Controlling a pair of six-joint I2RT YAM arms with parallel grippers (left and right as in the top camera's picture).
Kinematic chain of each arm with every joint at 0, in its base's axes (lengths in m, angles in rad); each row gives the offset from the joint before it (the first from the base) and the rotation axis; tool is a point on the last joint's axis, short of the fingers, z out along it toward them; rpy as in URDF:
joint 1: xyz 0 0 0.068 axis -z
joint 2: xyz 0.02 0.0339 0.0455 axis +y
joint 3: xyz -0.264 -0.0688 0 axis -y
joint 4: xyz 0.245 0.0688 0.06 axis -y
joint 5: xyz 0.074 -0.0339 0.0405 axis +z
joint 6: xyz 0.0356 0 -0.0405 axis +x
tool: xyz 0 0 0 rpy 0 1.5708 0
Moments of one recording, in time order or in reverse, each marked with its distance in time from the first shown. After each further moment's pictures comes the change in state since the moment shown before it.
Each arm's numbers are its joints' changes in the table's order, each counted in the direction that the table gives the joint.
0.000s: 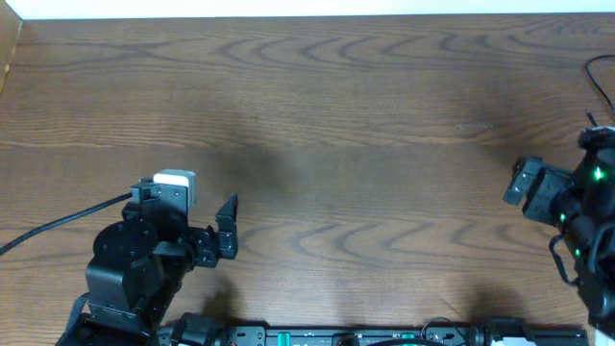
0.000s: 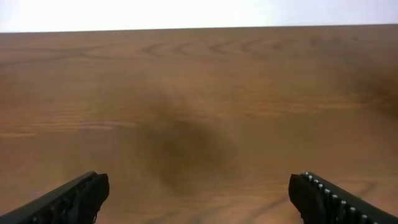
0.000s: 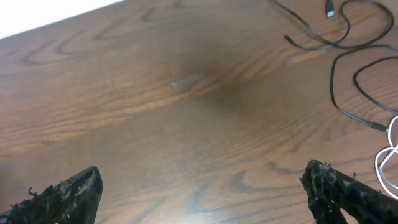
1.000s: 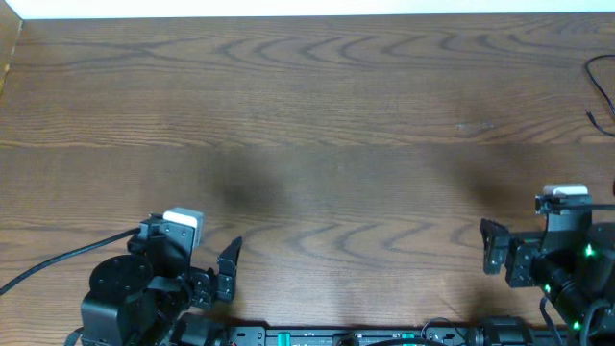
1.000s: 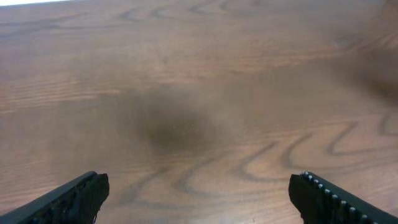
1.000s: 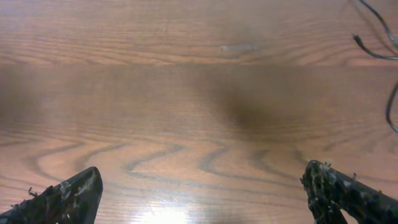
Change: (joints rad) left arm 0.000 -0.116 -0.013 -0.202 -0.098 0.075; right arm -0.027 -0.274 -0.175 -0.092 0.215 -0.243
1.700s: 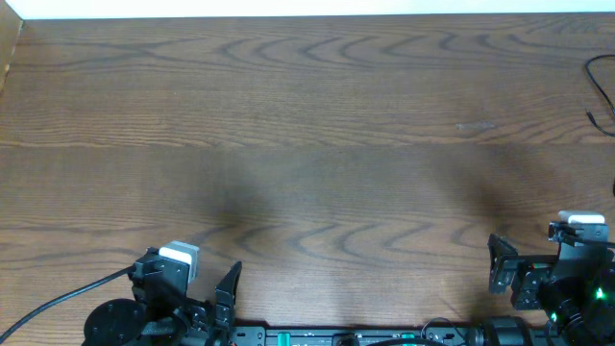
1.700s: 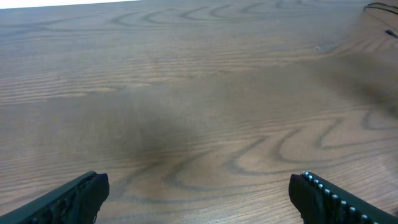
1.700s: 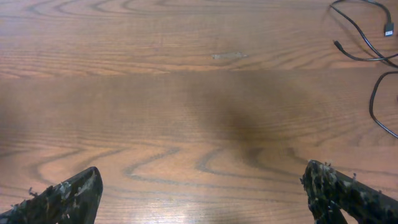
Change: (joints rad) left arm 0.000 -0.203 -0.096 -0.024 -0.037 -0.016; right arm -0.002 -0.113 0.000 -0.036 -0.025 0.031
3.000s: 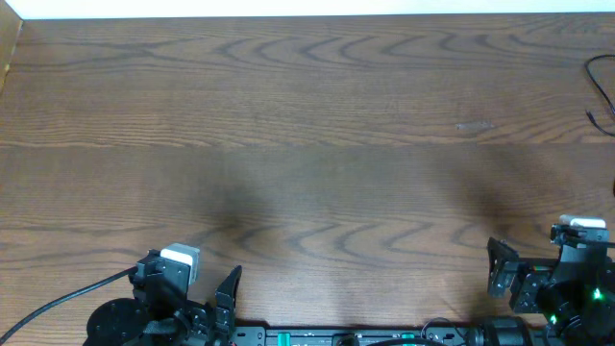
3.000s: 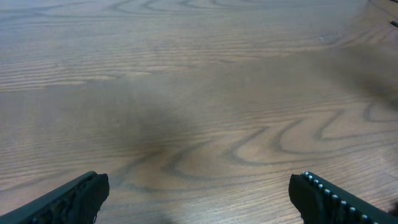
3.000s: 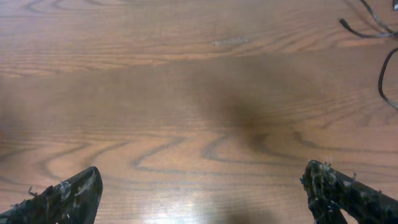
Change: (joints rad) left arm 0.000 0.000 0.000 -0.039 0.000 -0.008; right arm 0.000 0.000 0.000 -0.042 0.001 0.061
